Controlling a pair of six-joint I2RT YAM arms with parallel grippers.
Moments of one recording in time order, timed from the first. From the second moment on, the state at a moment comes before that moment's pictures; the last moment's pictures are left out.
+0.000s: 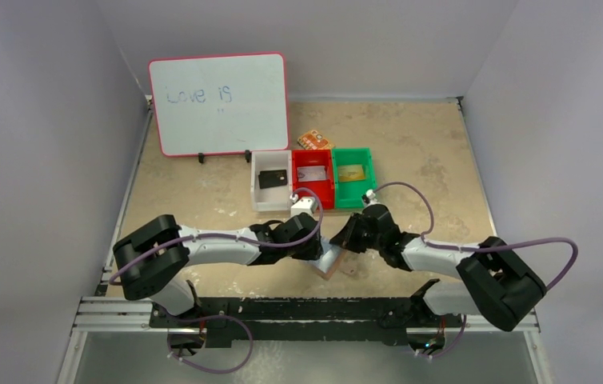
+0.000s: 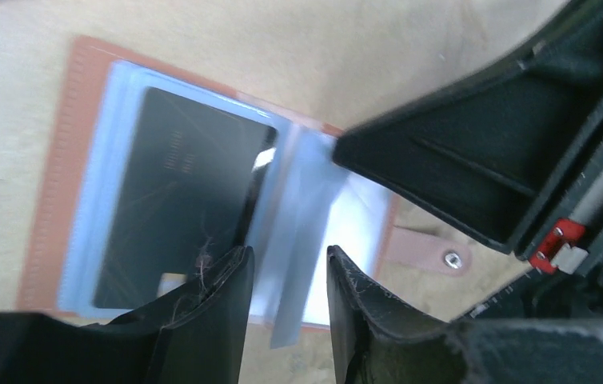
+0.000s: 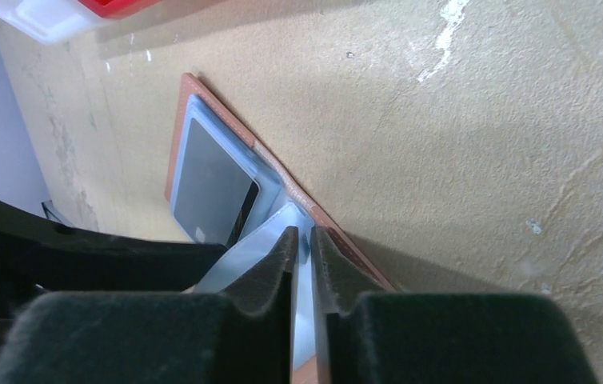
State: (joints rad) left arm -1.10 1.56 0.76 -0.05 -0.23 -0.89; right arm 0.65 1.29 0.31 0.26 -0.13 0.97
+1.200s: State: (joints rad) left arm -1.13 1.61 0.80 -0.01 -0.07 -0.83; right arm 0.65 1.03 0.37 0.02 -0.11 1.01
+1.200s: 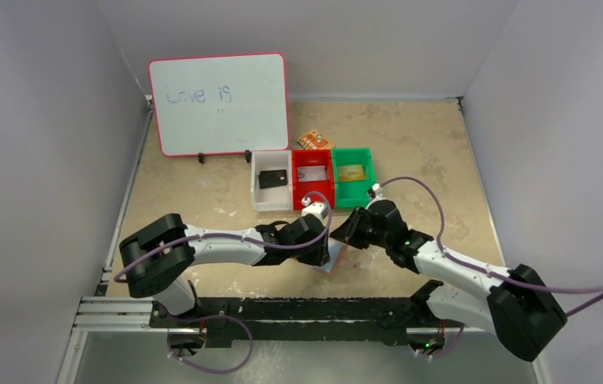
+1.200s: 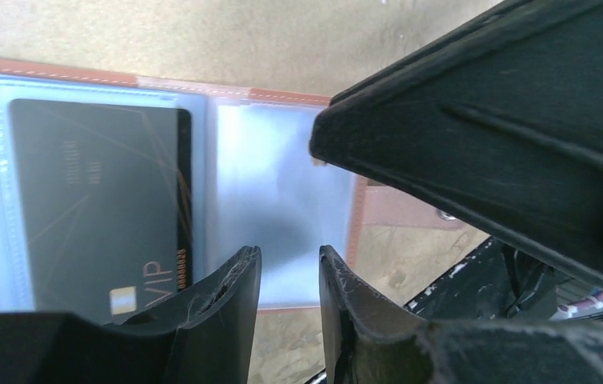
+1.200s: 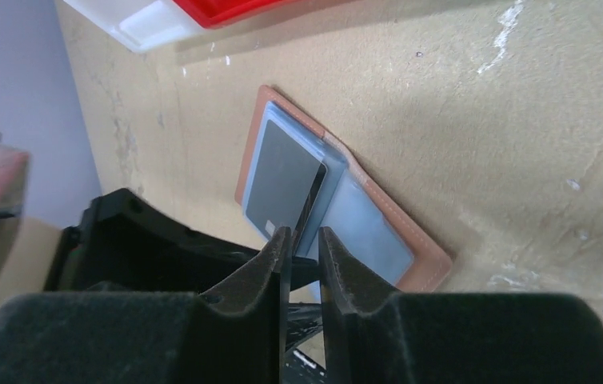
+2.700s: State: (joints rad) left arm -0.99 1.51 0.72 -0.14 -0.20 -0.77; right arm 0.63 1.56 0.35 0.57 -0.41 1.03
